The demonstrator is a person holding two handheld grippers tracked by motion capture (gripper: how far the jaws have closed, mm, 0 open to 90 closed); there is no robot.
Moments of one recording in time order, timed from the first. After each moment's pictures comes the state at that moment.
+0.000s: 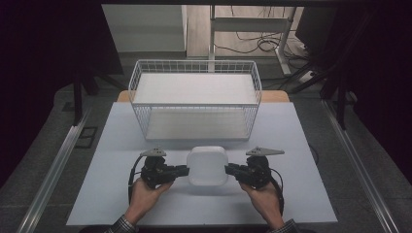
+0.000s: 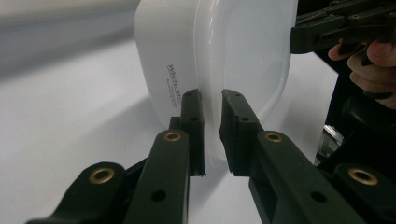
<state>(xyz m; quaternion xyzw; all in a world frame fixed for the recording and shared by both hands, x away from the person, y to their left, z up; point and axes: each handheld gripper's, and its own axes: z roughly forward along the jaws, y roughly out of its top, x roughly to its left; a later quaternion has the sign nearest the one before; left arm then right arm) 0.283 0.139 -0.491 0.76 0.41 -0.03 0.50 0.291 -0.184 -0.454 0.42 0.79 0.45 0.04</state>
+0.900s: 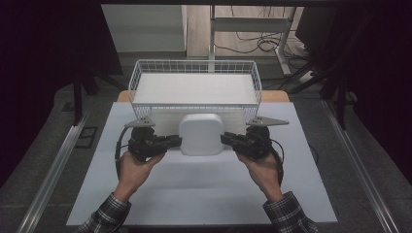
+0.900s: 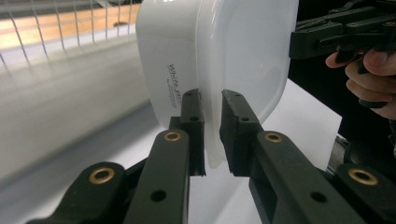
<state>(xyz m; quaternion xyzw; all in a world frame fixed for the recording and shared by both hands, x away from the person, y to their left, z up) 0.308 0.159 -0.395 0.75 0.40 0.05 0.52 0.326 -0.165 -0.376 0.37 0.78 0.51 0.09</state>
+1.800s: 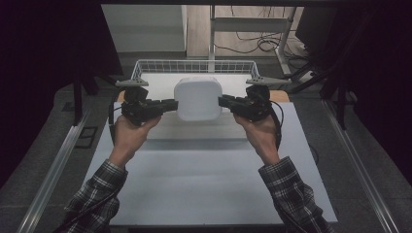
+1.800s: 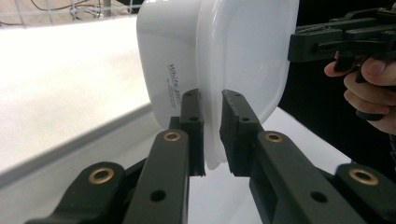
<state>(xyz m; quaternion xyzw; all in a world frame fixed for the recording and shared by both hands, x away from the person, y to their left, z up) 0.357 0.171 -0.322 0.74 0.40 0.08 0.54 0.381 -0.149 -0.305 0.36 0.75 0.54 0.11</state>
